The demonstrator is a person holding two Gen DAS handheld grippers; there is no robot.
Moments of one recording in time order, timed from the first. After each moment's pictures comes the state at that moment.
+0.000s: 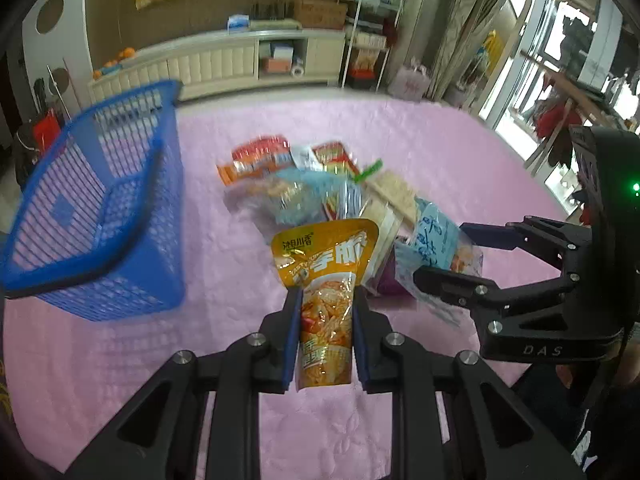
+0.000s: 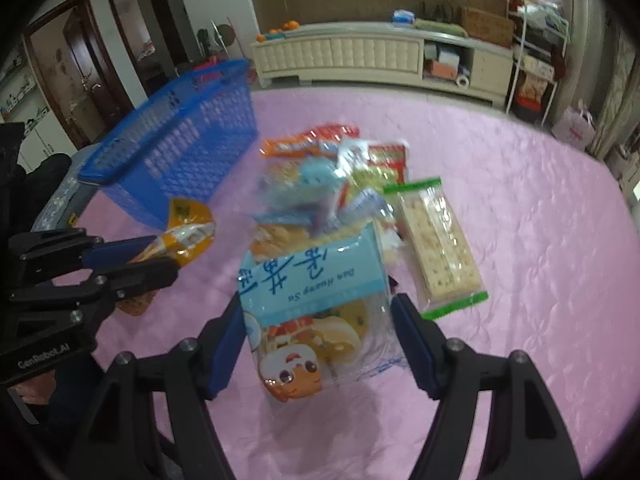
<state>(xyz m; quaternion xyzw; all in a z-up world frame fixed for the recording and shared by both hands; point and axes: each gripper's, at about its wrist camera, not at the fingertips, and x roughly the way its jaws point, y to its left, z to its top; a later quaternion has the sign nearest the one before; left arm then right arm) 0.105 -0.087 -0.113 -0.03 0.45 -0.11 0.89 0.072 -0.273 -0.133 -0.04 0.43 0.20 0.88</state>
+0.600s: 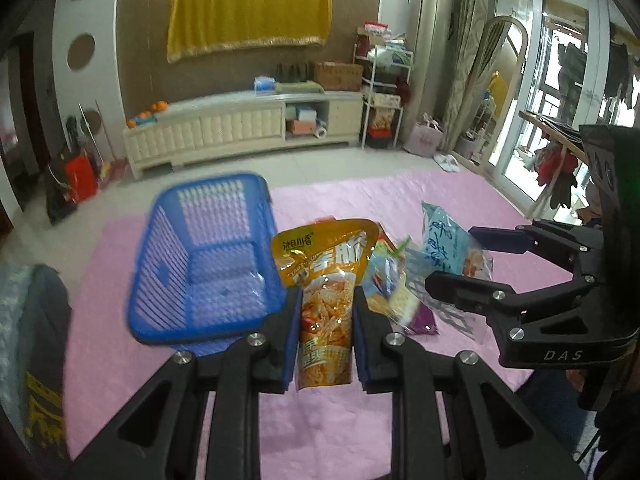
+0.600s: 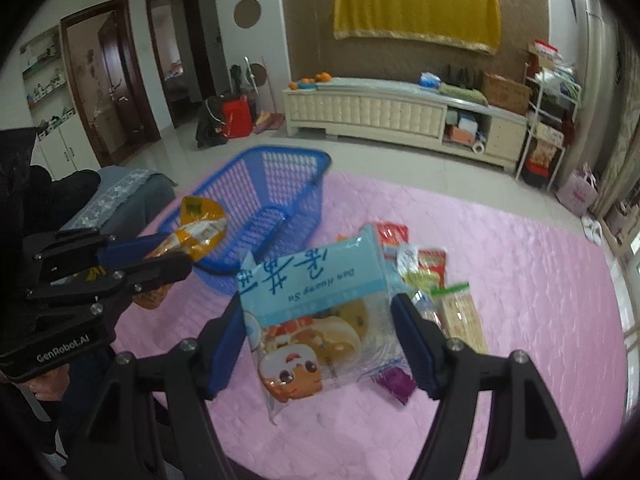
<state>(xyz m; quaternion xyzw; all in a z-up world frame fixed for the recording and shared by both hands) 0.065 -0.012 -0.015 -0.01 0.36 -0.07 0.93 0.047 -0.197 -0.028 -0.06 0.35 0.23 0.91</state>
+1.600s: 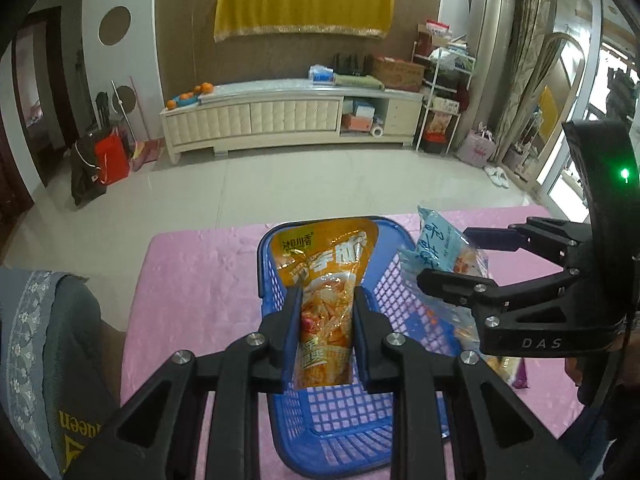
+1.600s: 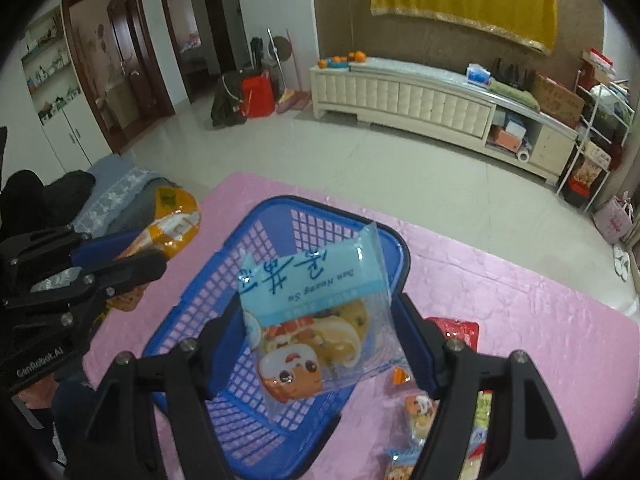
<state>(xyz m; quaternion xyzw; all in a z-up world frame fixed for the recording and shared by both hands) 0.186 0.131 -0.017 -0.03 0.39 -0.01 0.92 0.210 -0.071 -0.033 -0.09 0.40 0.27 0.87</state>
